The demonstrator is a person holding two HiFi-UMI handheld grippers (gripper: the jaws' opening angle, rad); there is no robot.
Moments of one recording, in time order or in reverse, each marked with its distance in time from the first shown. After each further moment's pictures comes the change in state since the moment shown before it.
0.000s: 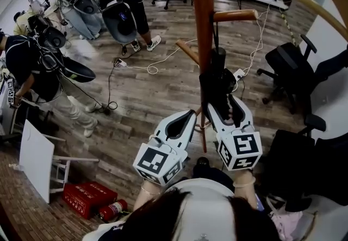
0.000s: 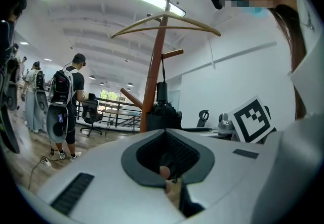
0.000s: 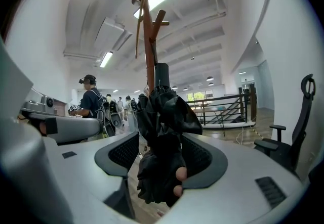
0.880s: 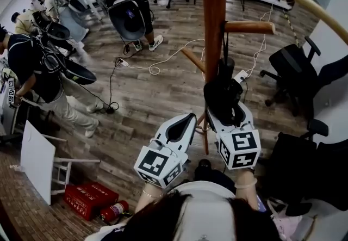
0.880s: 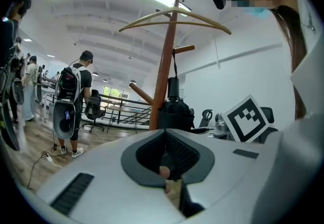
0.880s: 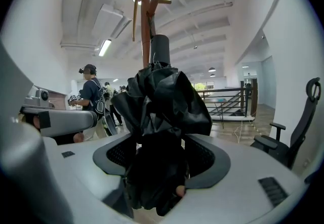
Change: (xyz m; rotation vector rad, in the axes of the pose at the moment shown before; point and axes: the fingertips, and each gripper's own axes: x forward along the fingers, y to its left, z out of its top) left arm 0.012 0.027 -0.009 -0.037 0.025 0.023; right arm 0.036 -0.007 -0.019 -0.024 0.138 0.001
